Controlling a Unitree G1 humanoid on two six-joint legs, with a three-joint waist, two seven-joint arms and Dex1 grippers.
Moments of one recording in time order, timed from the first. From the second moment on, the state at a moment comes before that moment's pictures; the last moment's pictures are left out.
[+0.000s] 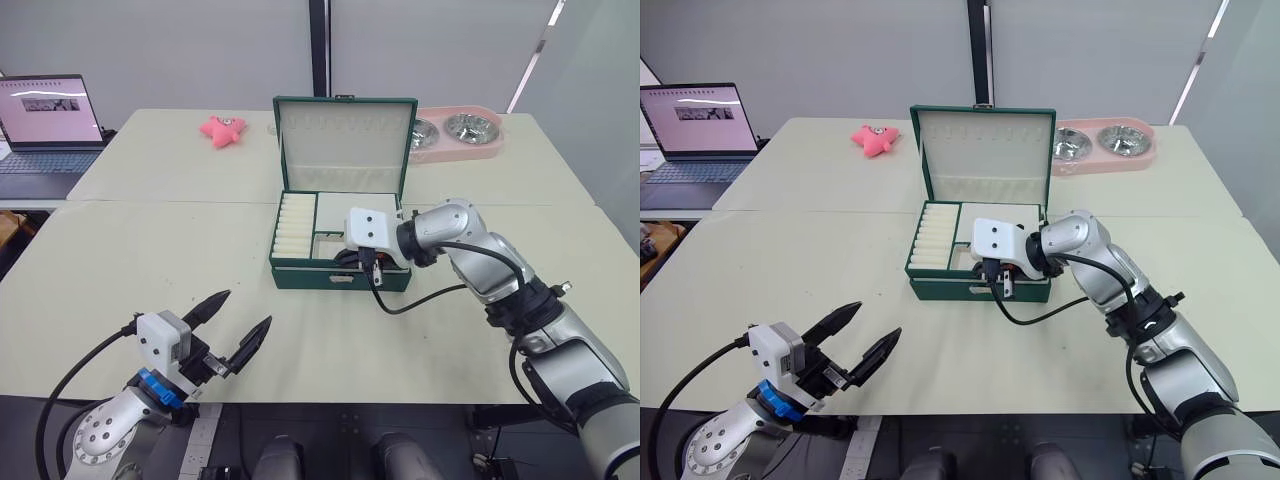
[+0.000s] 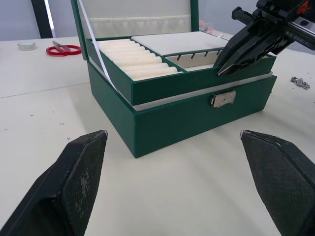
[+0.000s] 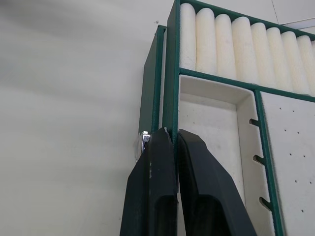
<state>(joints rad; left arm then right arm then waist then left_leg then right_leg) 0.36 0.43 0.24 -0.51 -0.51 0.10 -0.64 -0.94 -0.48 0.49 0.07 -0.02 0.45 1.13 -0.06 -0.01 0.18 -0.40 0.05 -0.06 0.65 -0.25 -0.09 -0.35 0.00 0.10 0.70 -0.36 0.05</state>
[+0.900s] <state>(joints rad) 0.35 0.43 0.24 -0.51 -0.51 0.10 -0.65 -0.94 -0.48 0.49 0.13 -0.02 0.43 1.15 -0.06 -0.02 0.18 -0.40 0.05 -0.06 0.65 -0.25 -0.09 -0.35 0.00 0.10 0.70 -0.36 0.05</state>
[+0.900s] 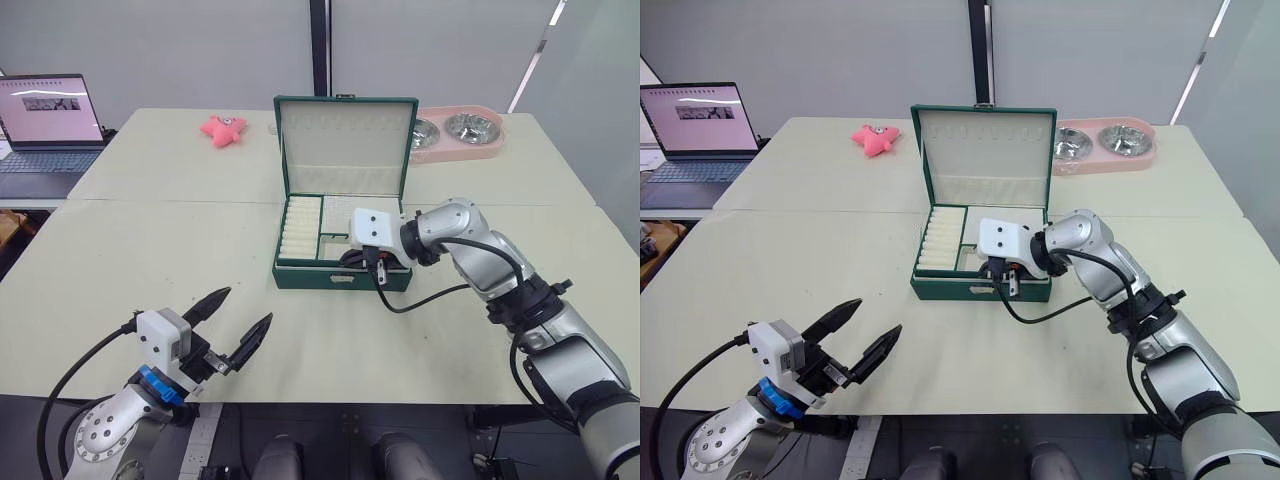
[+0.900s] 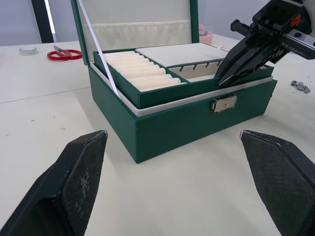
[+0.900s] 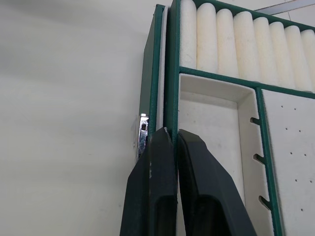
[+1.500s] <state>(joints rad) 0.31 0.43 0.22 -0.51 -0.51 0.12 -0.64 -0.95 -0.43 0.30 0.16 0.09 0.40 1.11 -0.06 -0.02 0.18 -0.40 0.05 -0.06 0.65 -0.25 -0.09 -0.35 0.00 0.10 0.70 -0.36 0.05</state>
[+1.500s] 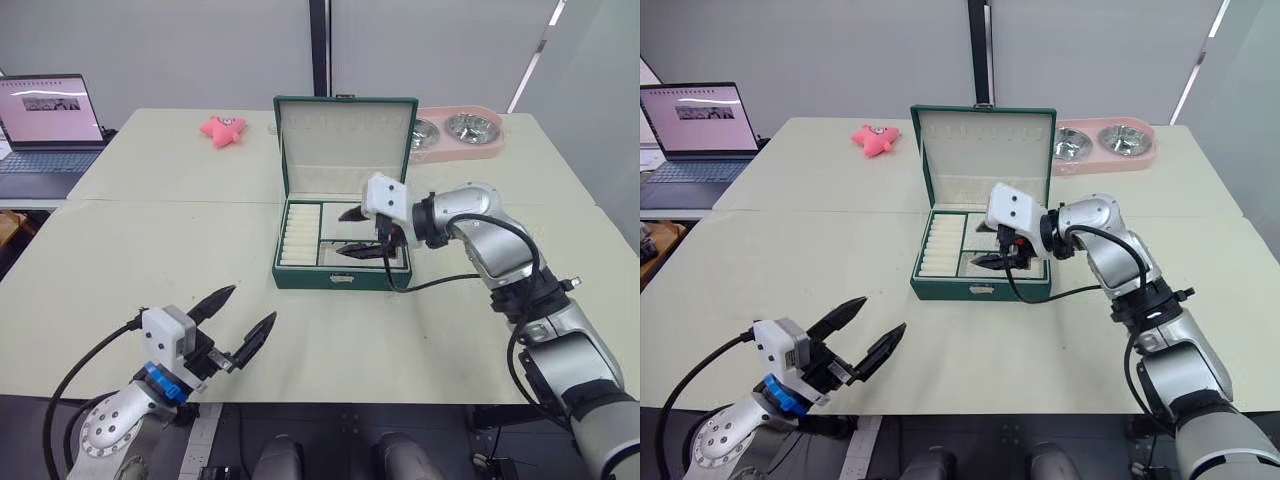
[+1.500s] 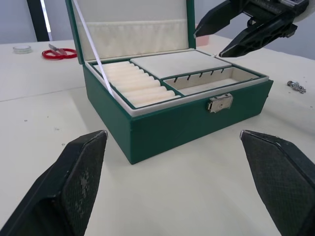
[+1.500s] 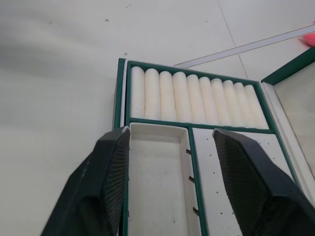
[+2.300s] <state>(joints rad) 0.24 0.44 0.20 -0.51 -0.47 0.17 -0.62 -0.80 -0.36 0.18 0.39 0.13 0.36 0.94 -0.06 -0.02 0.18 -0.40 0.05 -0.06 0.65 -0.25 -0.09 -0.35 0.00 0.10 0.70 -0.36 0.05</state>
